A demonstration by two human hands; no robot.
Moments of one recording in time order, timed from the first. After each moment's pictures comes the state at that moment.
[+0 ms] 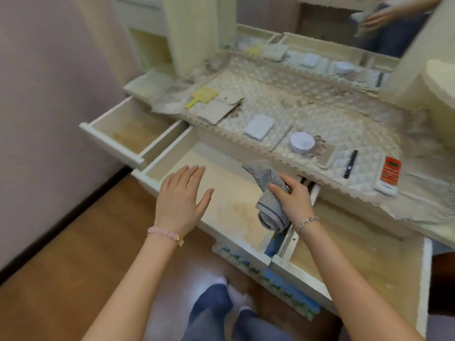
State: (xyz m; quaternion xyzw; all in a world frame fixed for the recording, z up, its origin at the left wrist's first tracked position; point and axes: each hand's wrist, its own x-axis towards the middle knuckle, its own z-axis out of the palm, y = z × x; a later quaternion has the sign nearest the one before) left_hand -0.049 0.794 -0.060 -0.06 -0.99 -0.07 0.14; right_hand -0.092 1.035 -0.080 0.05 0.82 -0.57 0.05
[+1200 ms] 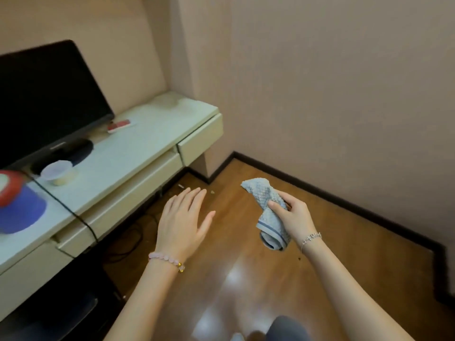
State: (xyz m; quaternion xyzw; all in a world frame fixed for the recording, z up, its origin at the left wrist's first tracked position) left_hand 0.534 0.579 -0.042 0.69 -0.71 0.06 0.15; right_hand 0.298 0.525 -0.051 -0.55 0.58 -0.40 0.46
